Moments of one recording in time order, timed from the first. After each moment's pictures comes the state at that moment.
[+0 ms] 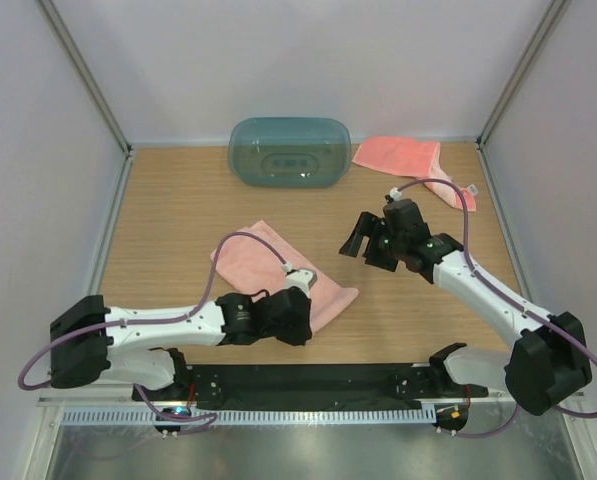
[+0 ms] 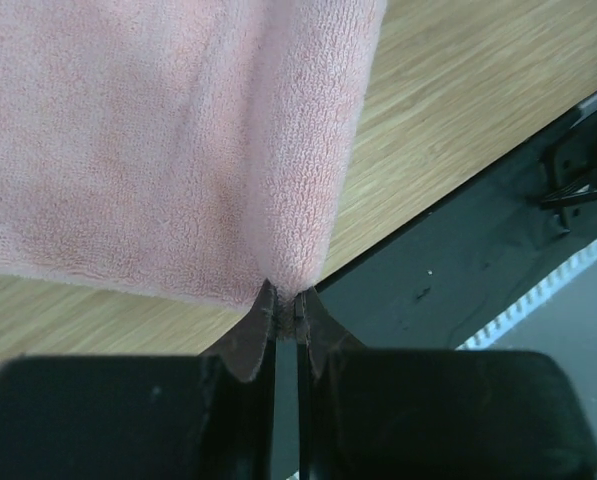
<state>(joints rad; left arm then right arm) -1.27 1.31 0.77 -0.36 -0.18 -0.81 0.46 1.23 0.84 -0.42 -0.13 0.76</state>
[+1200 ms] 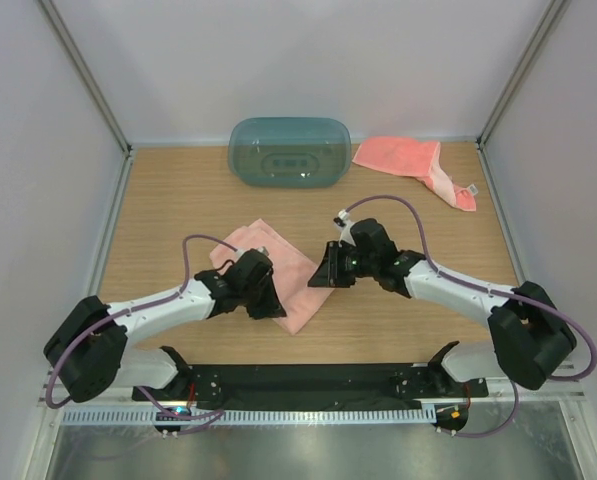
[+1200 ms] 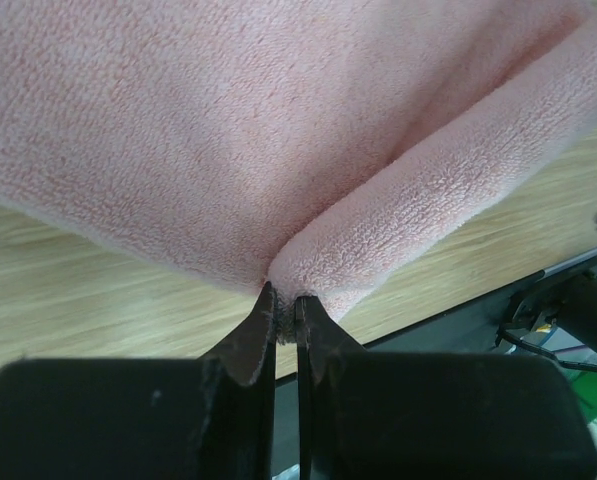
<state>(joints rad) -0.80 1.27 0.61 -0.33 0.11 -1.01 0.66 1.32 0.72 -0.07 -0.42 0.75</state>
